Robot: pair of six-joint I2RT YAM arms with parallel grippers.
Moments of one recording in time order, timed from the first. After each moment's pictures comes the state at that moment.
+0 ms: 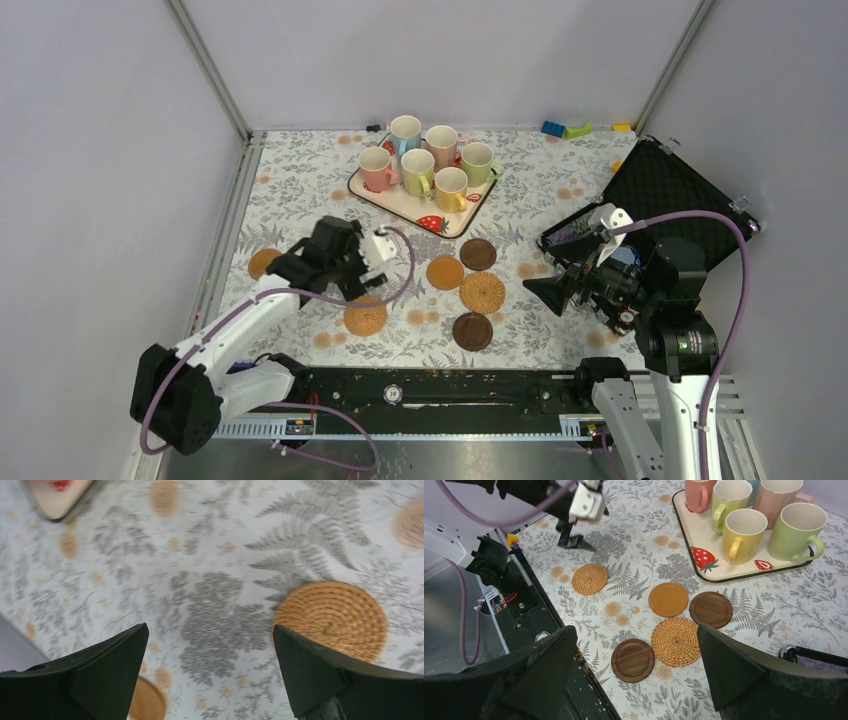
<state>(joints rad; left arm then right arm) -0.44 1.05 0.74 -0.49 0.05 0.67 0.03 0.55 0.94 -0.70 -0.91 -0.06</state>
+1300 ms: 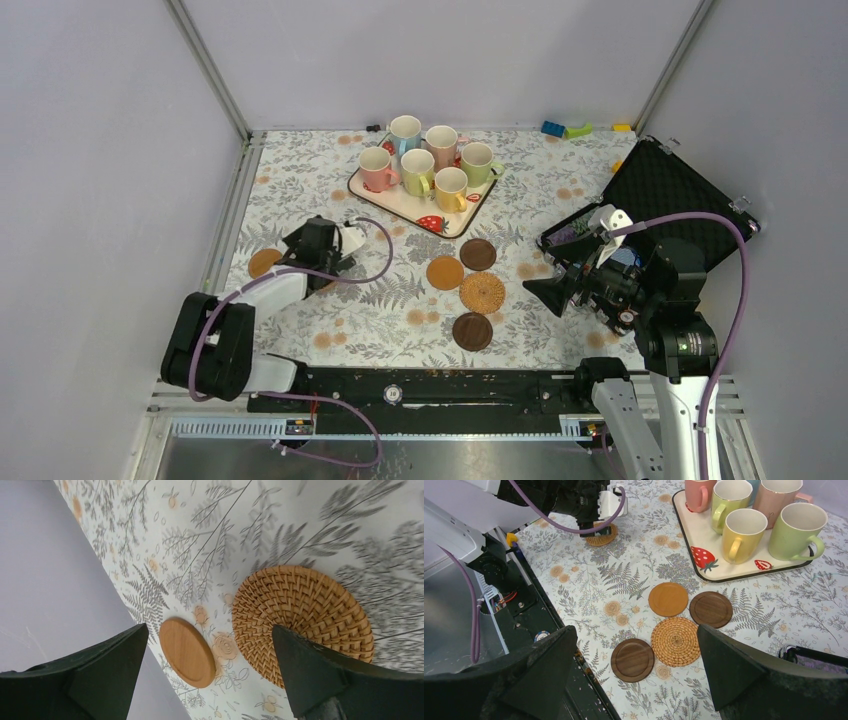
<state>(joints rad) -0.28 1.35 0.55 -0.02 -0.34 0.79 0.03 0.54 0.94 -0.70 -0.91 -0.07</state>
